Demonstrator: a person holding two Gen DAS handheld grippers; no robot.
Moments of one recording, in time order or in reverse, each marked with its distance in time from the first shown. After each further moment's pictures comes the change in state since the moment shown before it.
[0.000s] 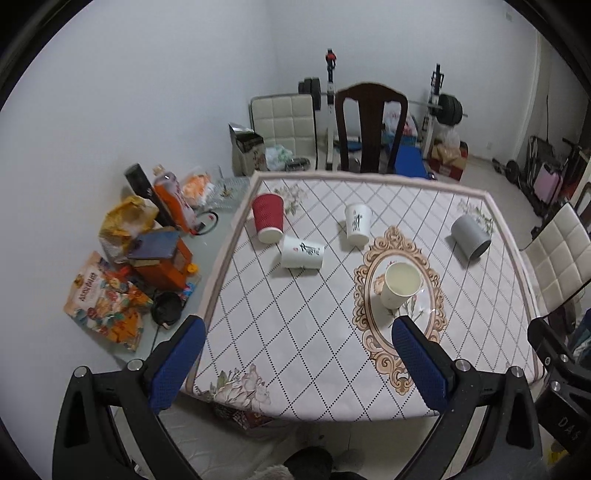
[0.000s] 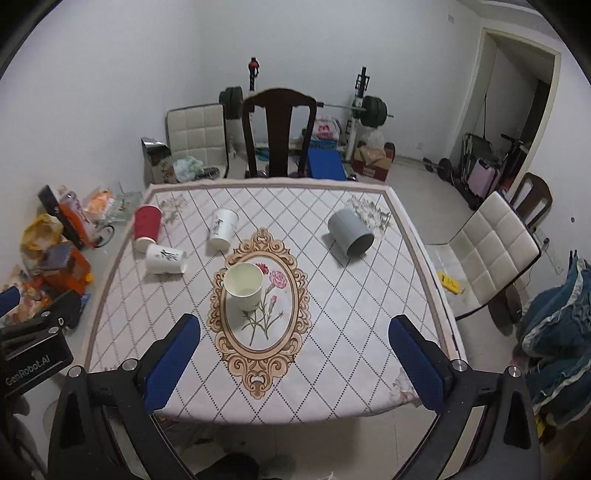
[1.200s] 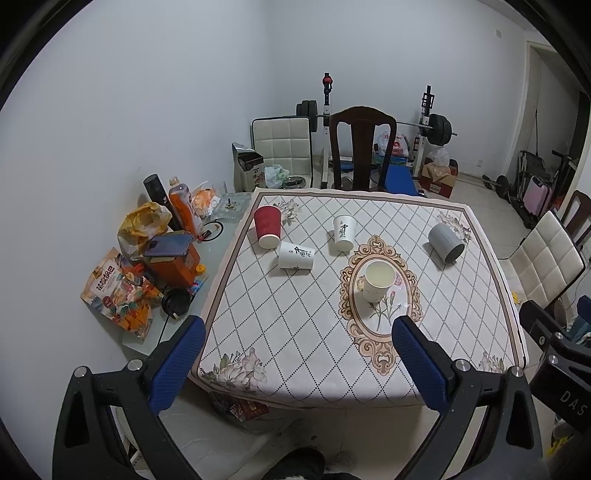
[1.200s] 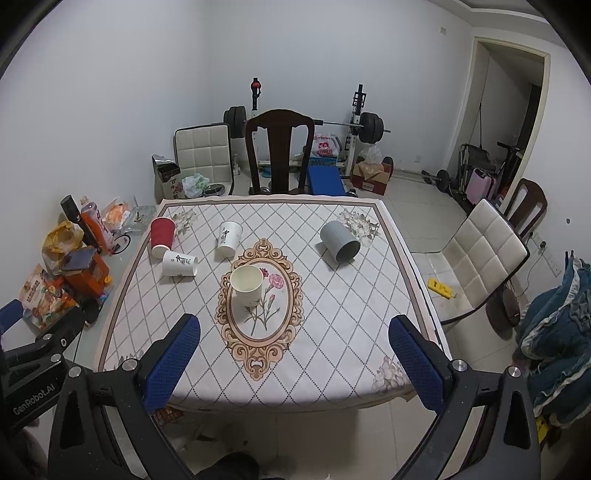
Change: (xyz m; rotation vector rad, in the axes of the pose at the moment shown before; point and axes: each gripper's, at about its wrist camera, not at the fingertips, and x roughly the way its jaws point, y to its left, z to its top) left arm -0.077 -0.003 -0.040 -0.012 -0.078 -0.022; right arm -0.083 -0.022 -0.024 0.020 -0.059 0.012
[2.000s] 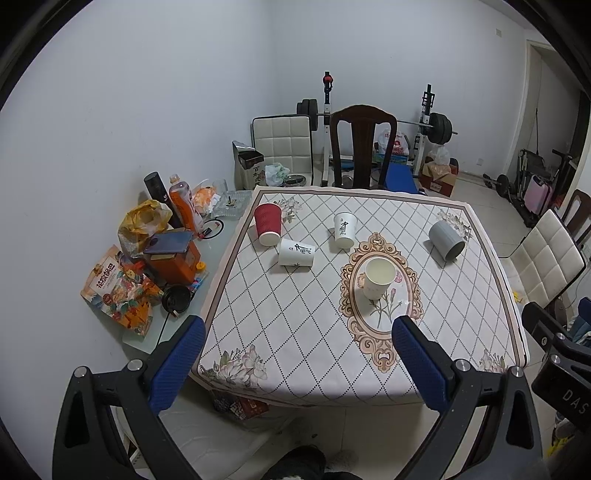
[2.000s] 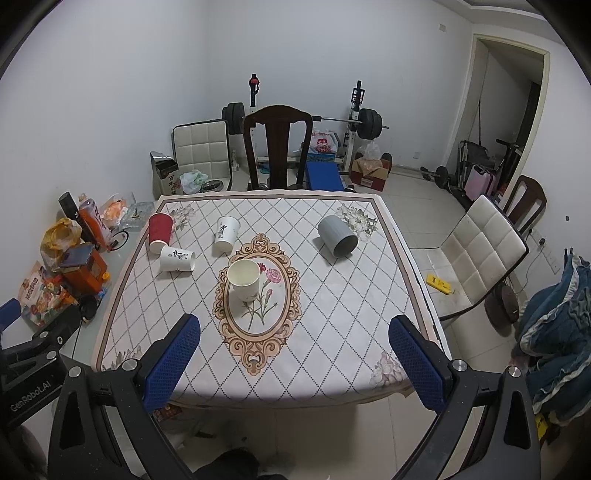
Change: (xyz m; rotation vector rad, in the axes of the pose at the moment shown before) left arm 0.002 0.003 -0.003 0.000 0.005 0.002; right arm 0.005 -0.002 -0.003 0.003 0.014 -0.004
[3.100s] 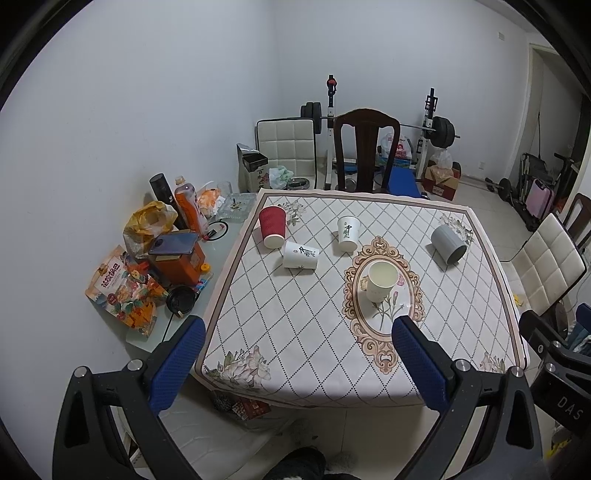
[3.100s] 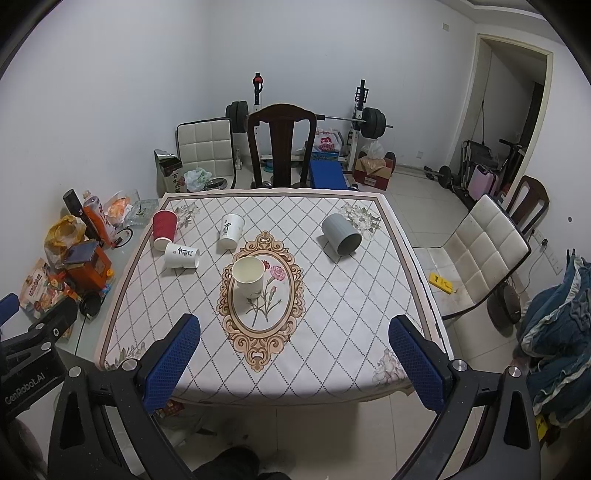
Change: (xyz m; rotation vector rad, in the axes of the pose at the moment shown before) left arm -0.006 0.003 0.003 -0.007 -0.006 0.009; right arm 0.000 0.004 -0.003 -0.007 0.007 0.013
